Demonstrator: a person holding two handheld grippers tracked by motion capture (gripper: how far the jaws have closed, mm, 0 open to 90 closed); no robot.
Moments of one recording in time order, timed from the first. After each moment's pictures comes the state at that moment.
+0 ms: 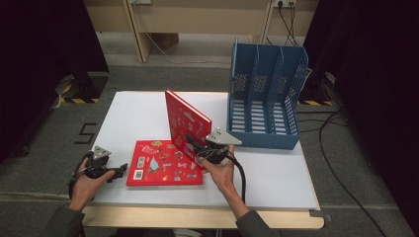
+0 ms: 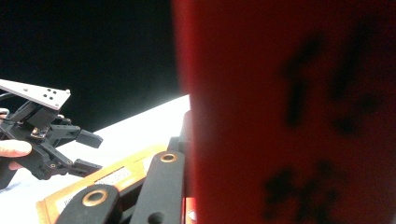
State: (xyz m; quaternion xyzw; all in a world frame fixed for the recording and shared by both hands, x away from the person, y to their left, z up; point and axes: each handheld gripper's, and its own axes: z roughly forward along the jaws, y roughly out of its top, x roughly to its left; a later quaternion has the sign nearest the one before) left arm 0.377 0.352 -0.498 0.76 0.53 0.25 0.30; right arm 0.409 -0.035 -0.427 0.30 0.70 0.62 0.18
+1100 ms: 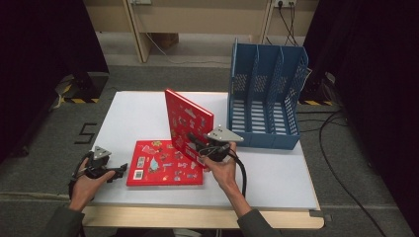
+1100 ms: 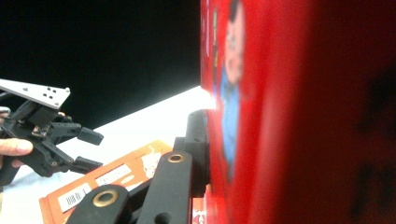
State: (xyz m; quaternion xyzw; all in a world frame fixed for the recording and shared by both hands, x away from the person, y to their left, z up) left arm 0.376 0.351 -0.498 0.76 0.53 0.25 0.30; right arm 0.413 -0.042 -0.421 0.30 0.71 0.61 0.17
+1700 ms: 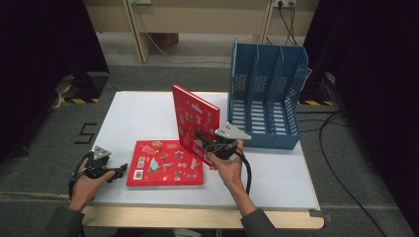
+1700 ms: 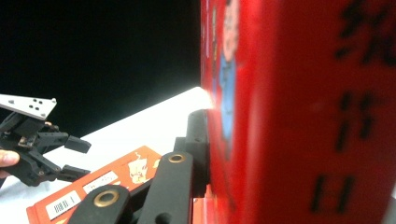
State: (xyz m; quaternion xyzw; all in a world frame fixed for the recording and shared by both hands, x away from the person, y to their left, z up) left arm 0.376 0.351 -0.498 0.76 0.52 0.25 0.30; right arm 0.412 -0.058 -0.409 0.32 0.70 0.61 0.19
